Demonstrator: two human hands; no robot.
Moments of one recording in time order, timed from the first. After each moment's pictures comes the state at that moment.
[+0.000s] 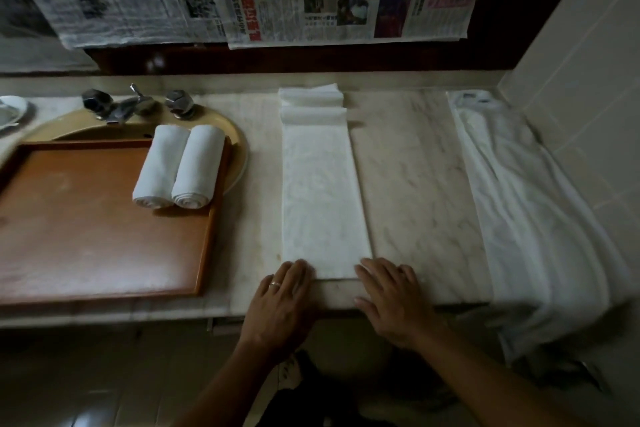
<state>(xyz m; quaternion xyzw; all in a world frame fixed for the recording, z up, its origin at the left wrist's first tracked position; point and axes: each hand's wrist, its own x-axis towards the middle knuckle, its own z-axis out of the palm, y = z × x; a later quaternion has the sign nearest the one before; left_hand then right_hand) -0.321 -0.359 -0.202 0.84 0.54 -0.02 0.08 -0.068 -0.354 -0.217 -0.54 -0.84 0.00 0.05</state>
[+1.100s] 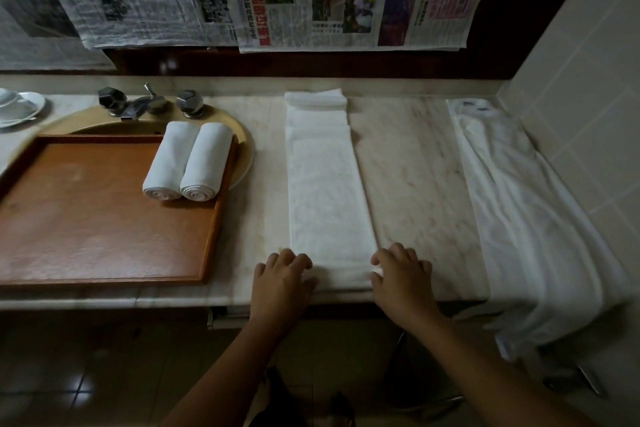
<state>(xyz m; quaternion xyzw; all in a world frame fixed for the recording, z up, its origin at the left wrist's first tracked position) -0.306 -0.350 -0.192 0.77 0.62 0.14 0.09 -0.076 -0.349 -0.182 -0.69 -0.72 0.09 0.08</state>
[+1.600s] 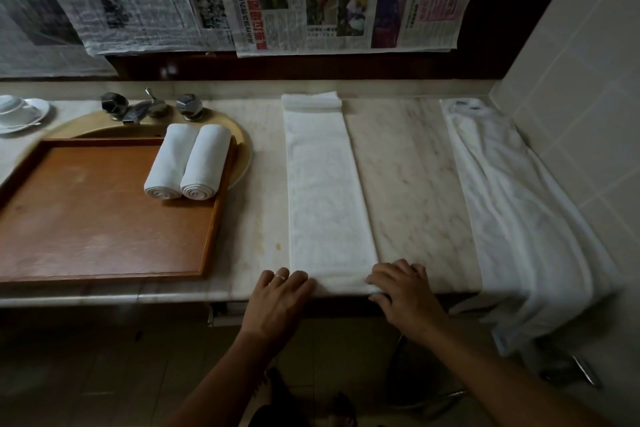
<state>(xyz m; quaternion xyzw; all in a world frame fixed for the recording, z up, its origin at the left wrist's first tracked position) -0.315 -0.381 -0.204 0.86 0.50 0.07 -0.01 -0.047 -0.378 -0.201 -0.56 -0.81 0.12 0.12</state>
